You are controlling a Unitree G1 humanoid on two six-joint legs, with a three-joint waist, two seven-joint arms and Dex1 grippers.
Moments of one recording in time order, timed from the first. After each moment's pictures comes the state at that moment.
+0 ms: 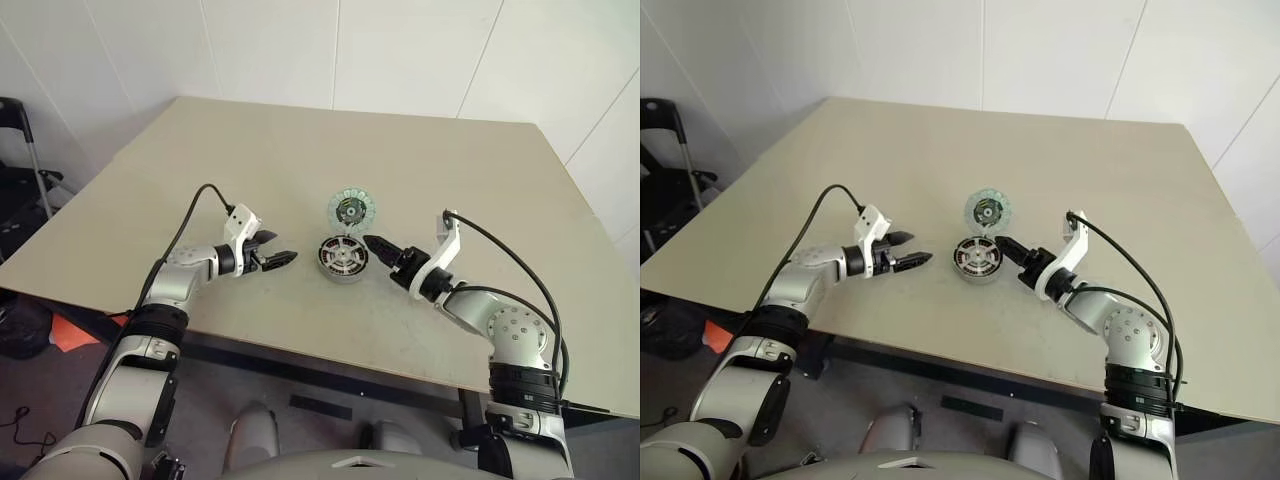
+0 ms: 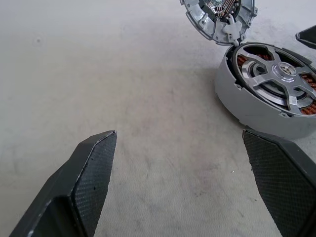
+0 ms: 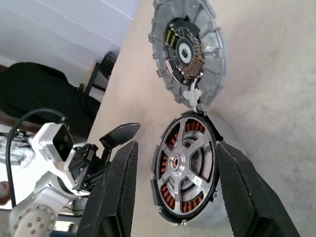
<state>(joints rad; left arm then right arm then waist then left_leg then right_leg) -0.58 0.36 -0.07 0.57 -0.22 0.27 -0.93 -0.27 -0.24 -0.24 -0.06 1.06 0.94 0.16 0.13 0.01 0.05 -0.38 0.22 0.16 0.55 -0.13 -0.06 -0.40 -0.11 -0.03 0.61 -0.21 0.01</state>
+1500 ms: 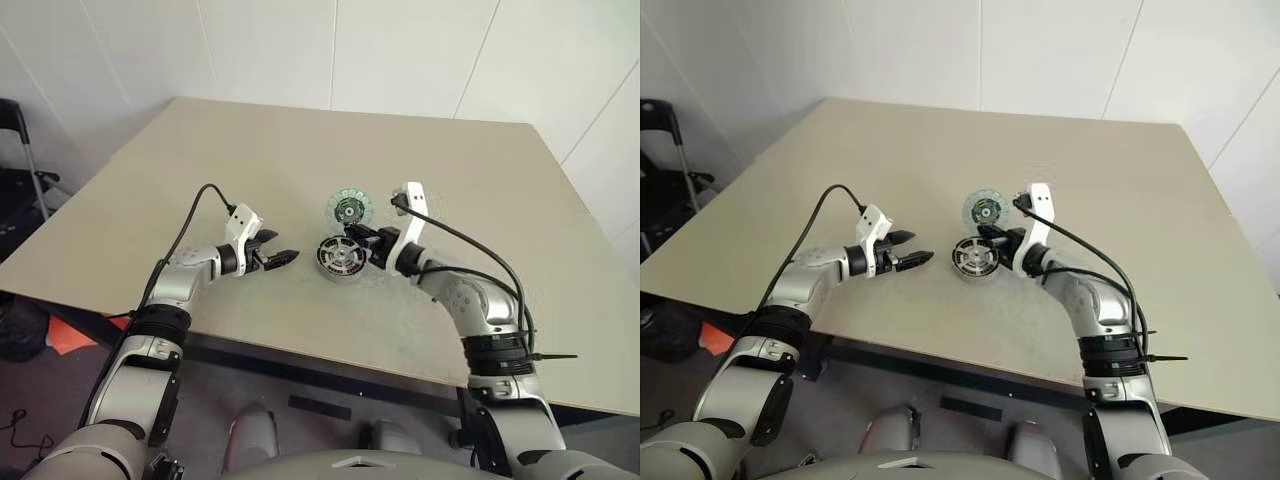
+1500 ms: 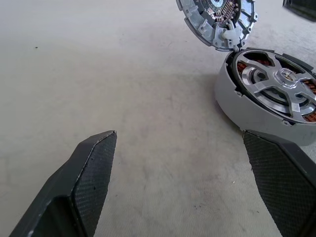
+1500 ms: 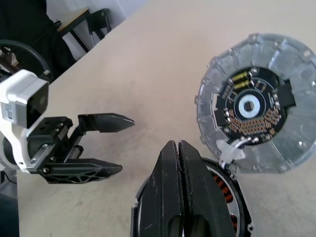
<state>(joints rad) -0.58 0.34 -0.06 0.57 -0.21 0.25 -0.91 -0.44 -0.24 -0.03 0.00 0.57 0.75 0.45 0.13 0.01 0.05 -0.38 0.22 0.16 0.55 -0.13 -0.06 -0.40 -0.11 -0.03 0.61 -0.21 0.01</state>
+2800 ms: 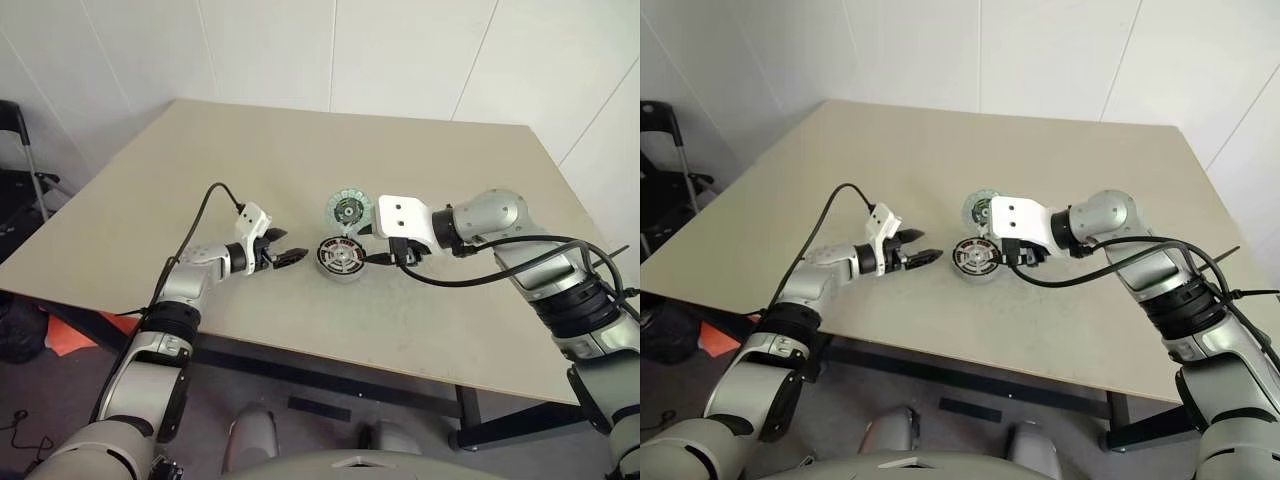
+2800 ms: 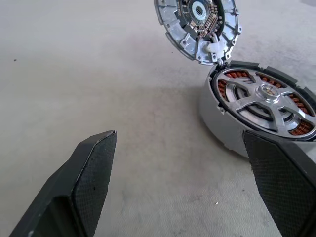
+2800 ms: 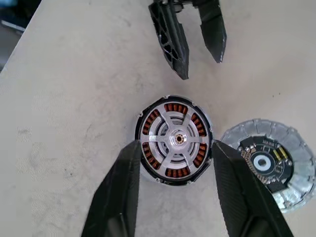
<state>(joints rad) -0.61 0.29 -0.07 0.60 -0.21 0.24 -0.91 -0.73 -0.77 0.46 0.01 0.02 0.14 1.23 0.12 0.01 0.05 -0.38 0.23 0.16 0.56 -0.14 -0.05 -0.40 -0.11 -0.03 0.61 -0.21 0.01</state>
